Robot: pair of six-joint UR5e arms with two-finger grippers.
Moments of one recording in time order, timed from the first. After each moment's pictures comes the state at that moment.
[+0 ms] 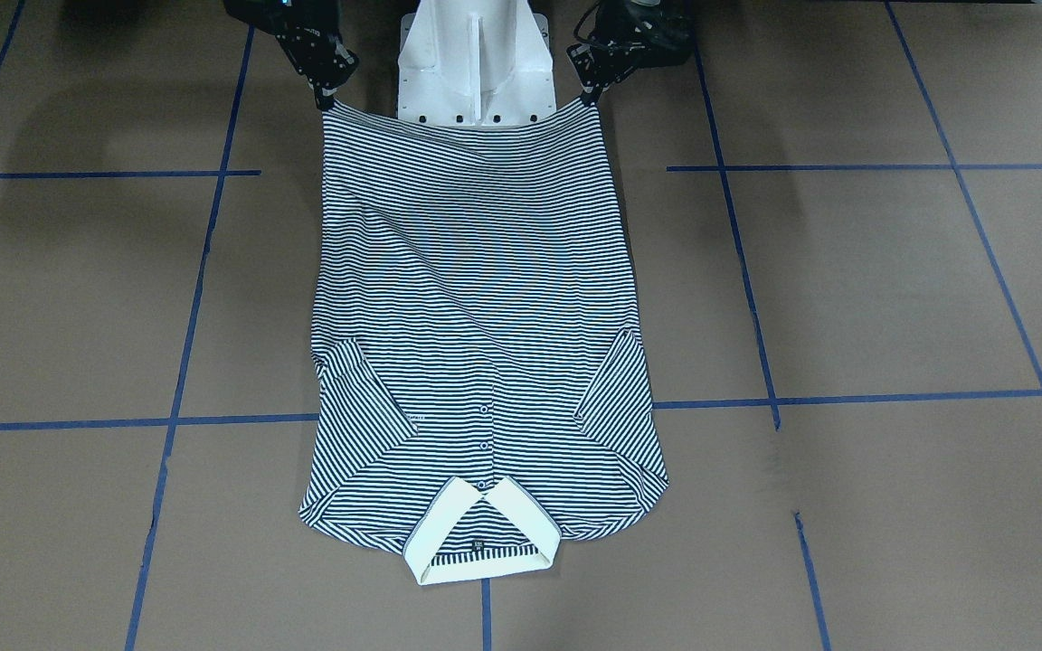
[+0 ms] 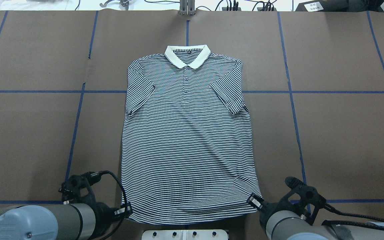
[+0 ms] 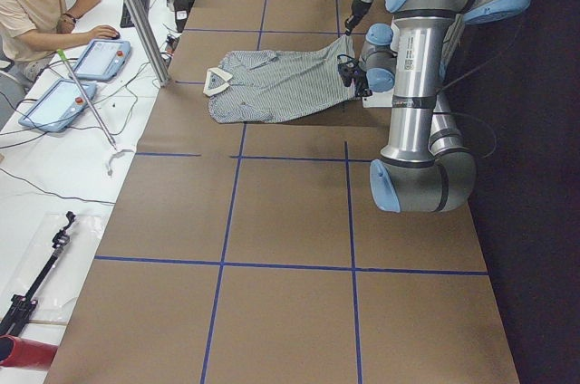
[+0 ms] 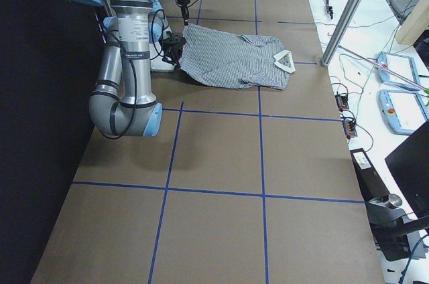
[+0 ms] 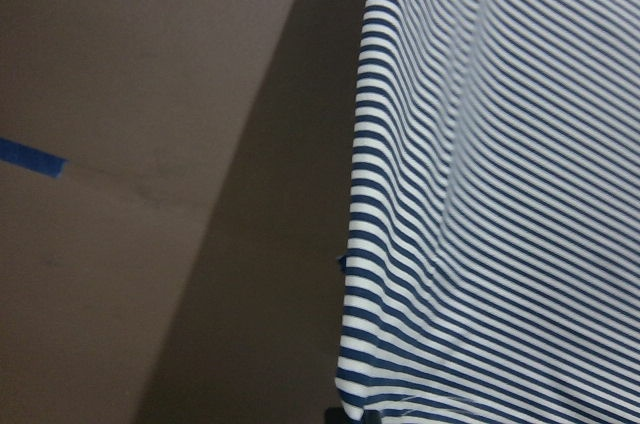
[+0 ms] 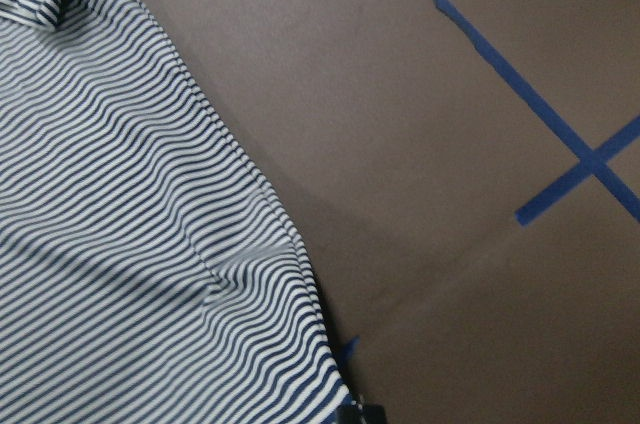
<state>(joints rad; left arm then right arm) -0.11 -1.73 -2.25 -1.78 -1.54 -1.84 0.00 -1.37 2.37 -1.88 1.28 2.25</state>
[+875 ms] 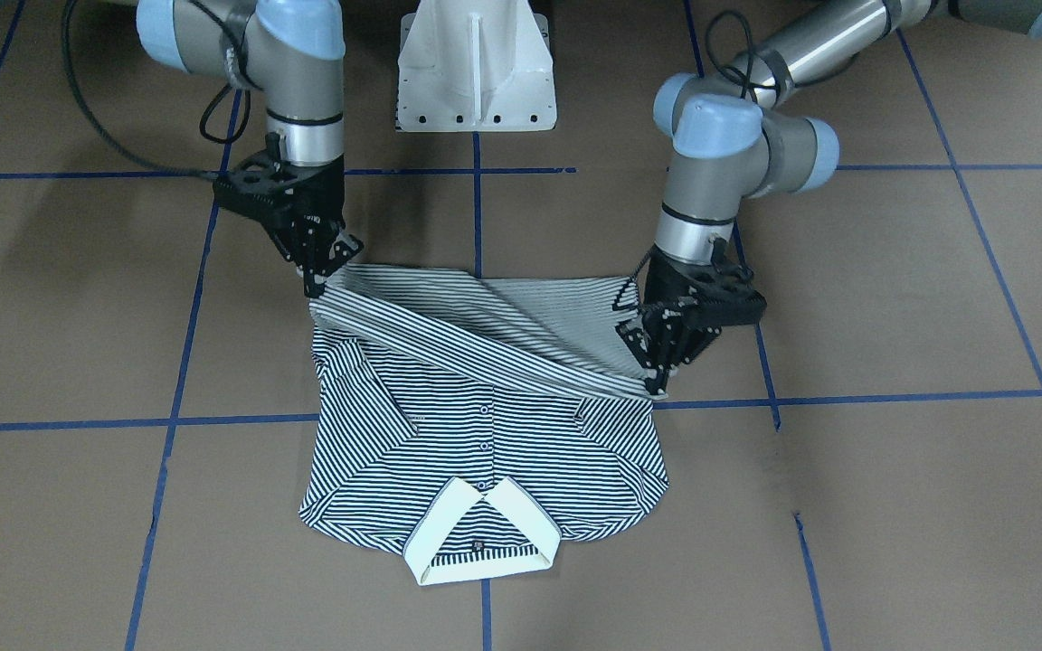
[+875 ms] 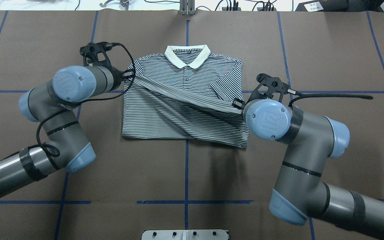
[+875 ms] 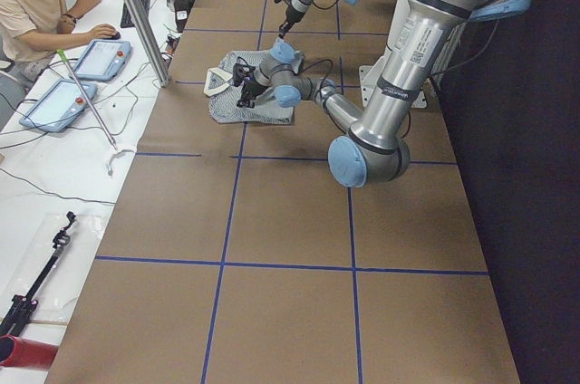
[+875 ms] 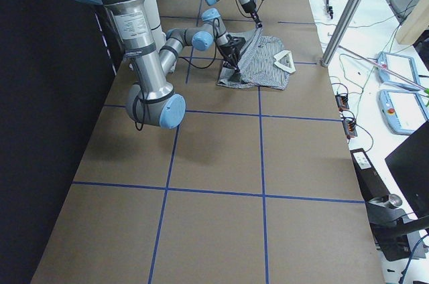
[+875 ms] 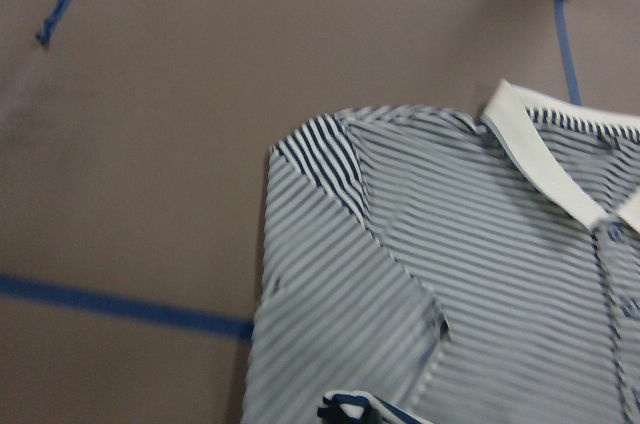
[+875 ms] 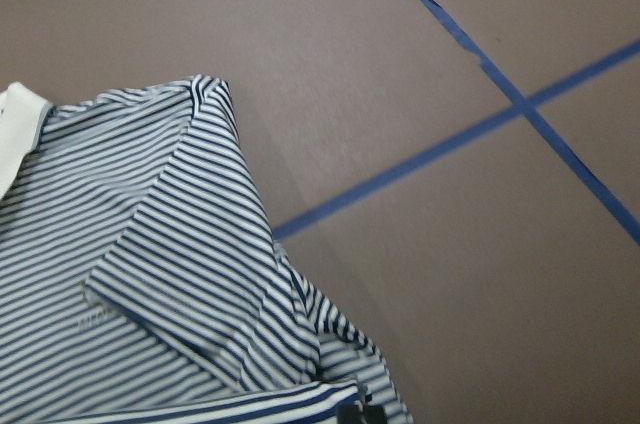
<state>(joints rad) -0.69 -2.11 -1.48 -2.17 -1.49 -1.34 0.52 -1.10 1.83 -1.57 1.42 1.67</state>
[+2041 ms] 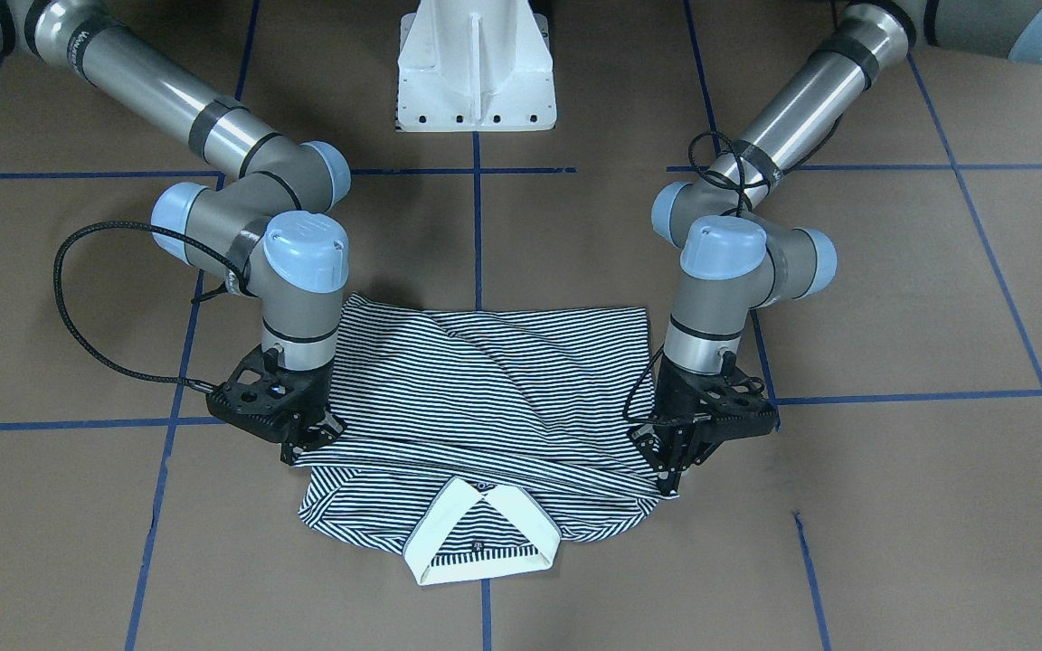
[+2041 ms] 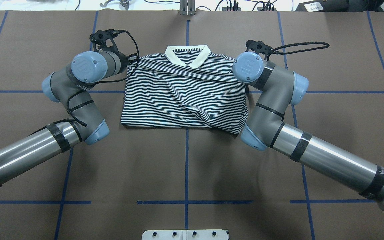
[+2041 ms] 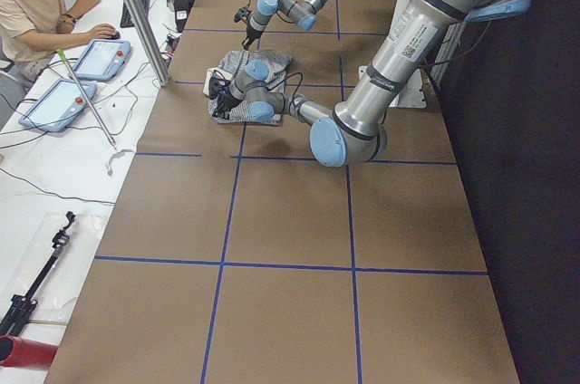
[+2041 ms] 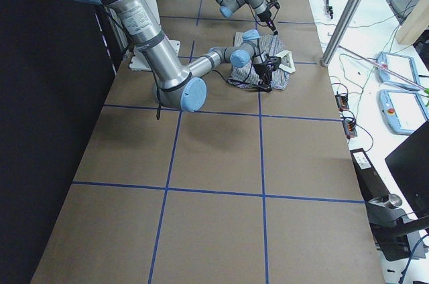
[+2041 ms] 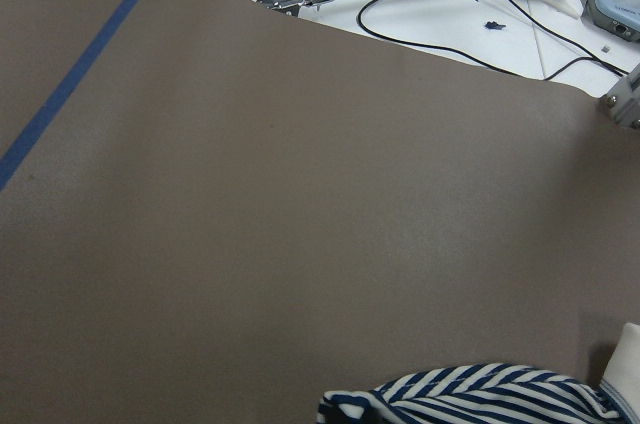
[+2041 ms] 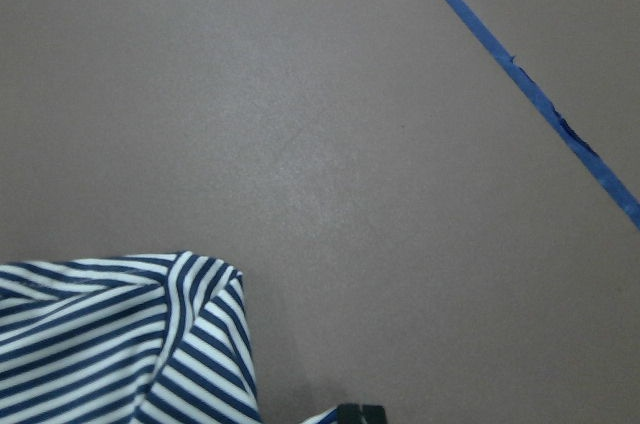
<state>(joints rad) -0.72 -2.25 -1.13 -2.40 -1.49 -1.33 0.67 -0.87 1.28 -1.34 1.49 1.51</state>
